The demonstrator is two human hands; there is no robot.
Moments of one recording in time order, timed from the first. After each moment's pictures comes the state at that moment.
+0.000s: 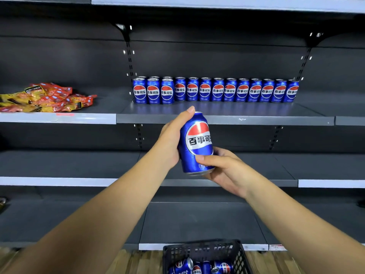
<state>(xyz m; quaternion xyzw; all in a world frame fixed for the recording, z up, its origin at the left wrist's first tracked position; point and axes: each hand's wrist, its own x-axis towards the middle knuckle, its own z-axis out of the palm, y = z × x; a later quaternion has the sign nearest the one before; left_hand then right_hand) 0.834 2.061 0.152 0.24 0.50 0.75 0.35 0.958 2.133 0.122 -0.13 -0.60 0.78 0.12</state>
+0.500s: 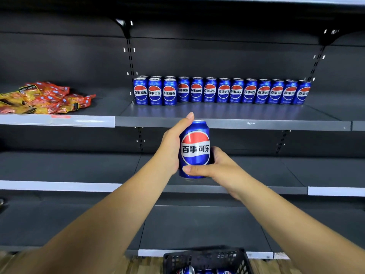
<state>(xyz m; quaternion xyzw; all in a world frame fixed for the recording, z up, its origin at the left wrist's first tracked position) 0.799 2.085 0.137 0.22 0.49 0.75 0.38 0.913 2.151 0.119 -0.21 -0.73 0.63 0.15</state>
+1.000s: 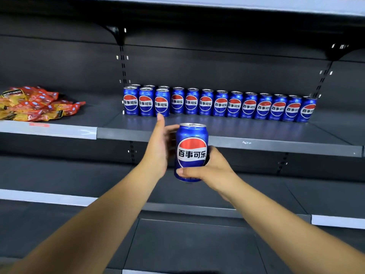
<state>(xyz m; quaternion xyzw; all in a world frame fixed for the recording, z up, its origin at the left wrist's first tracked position) 0.768 2.158 0.144 0.19 0.52 0.79 0.26 0.873 2.234 0.123 -0.20 -0.77 0.57 0.20</state>
